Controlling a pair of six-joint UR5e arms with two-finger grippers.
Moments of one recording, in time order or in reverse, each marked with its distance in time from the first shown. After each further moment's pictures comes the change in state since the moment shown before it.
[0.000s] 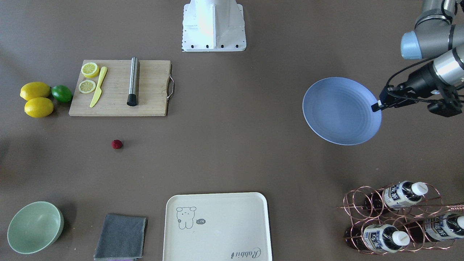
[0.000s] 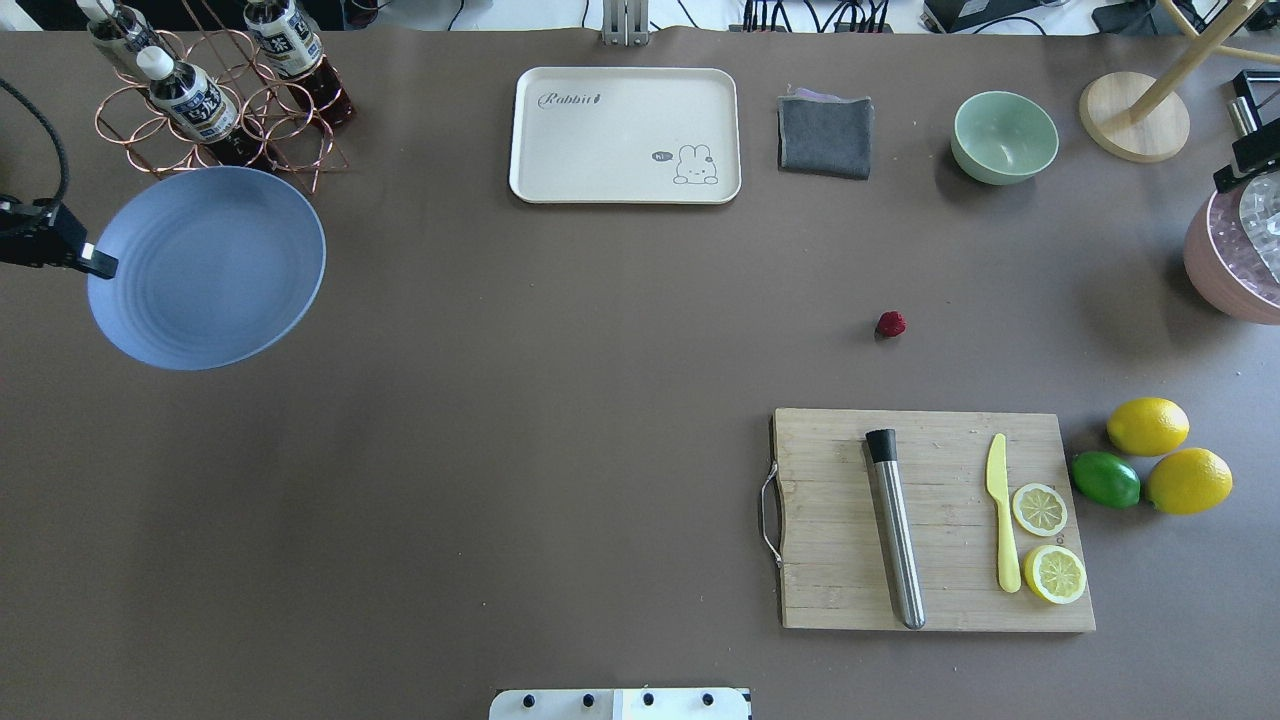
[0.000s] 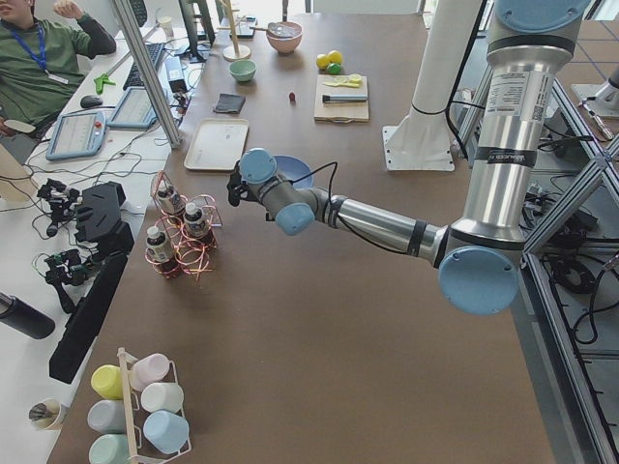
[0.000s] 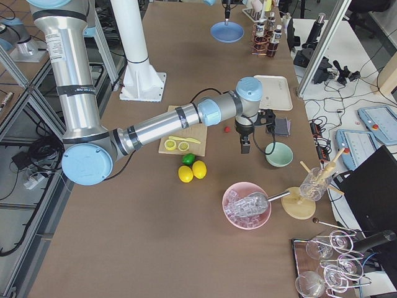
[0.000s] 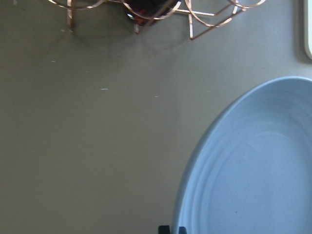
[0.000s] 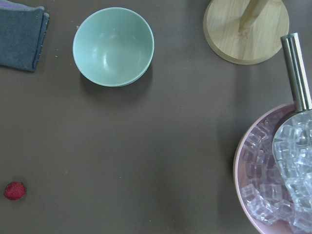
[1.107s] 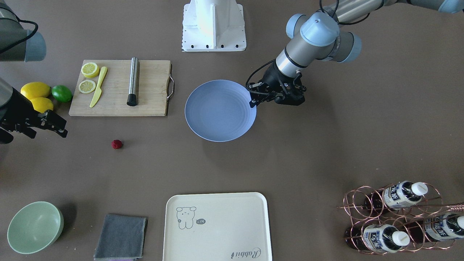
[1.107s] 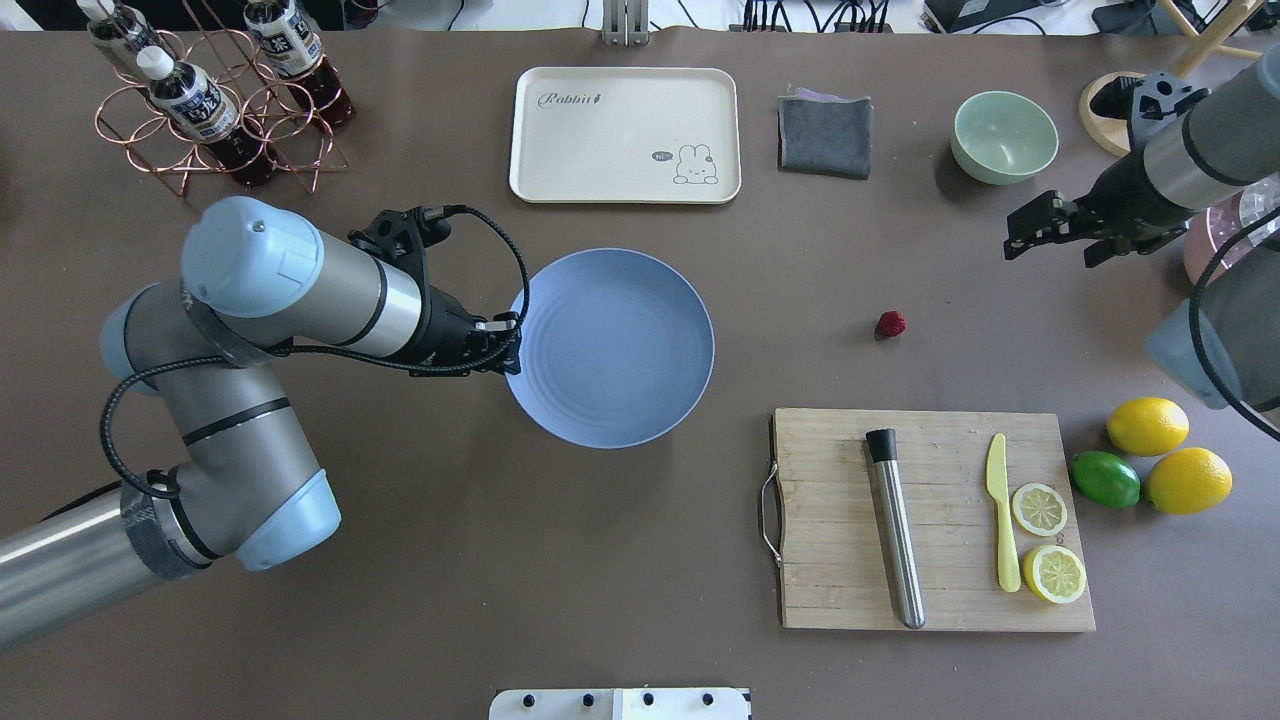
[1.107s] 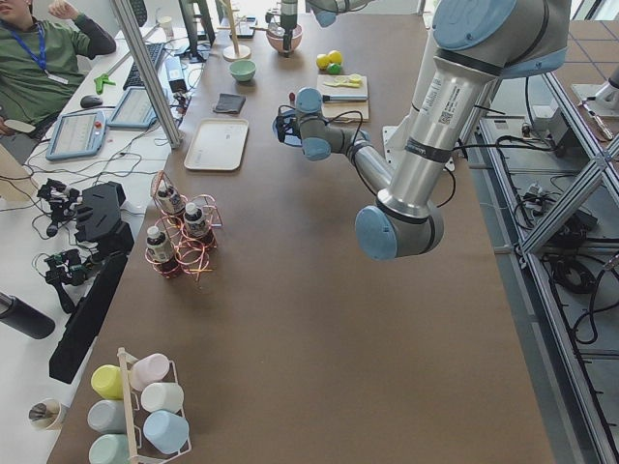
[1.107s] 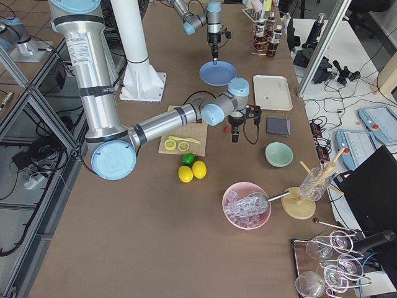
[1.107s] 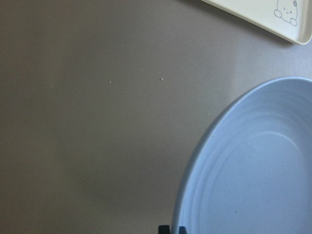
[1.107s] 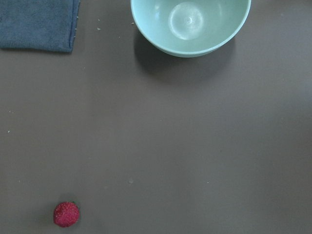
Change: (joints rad) left arm 0.507 -0.325 0.035 0.010 0.524 -0.485; right arm -0.280 0.036 -0.057 0.242 -0.129 0.434
